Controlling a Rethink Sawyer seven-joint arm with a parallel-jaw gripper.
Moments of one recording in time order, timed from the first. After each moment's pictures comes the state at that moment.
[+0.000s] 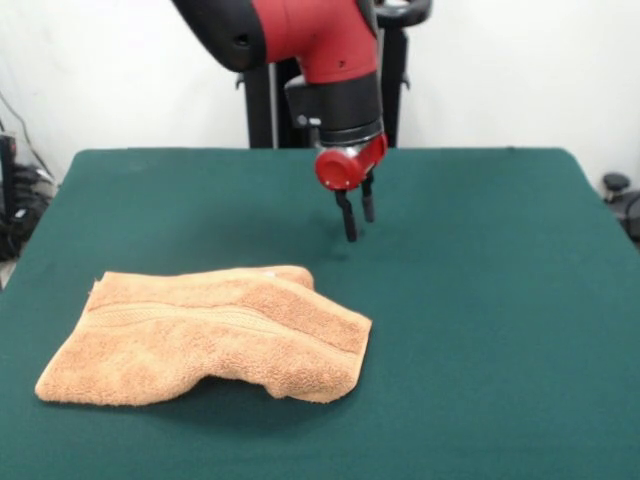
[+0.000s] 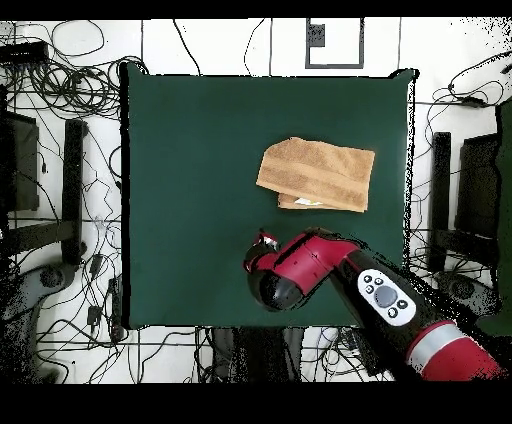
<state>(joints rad) -0.65 -0.55 0.59 1.97 -1.16 0.29 1.41</state>
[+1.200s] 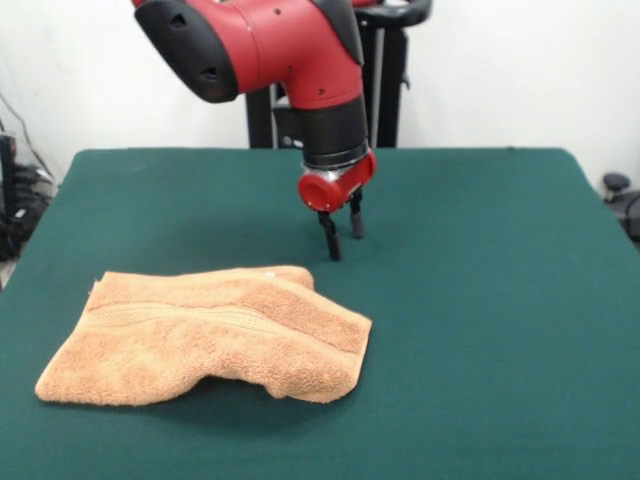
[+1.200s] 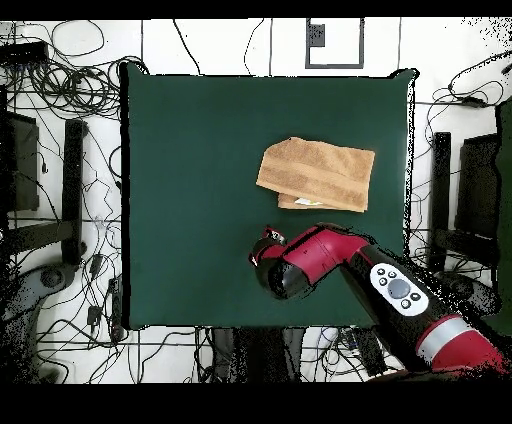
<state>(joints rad) -0.71 -0.47 0.62 1.91 -1.12 0.37 1.41</state>
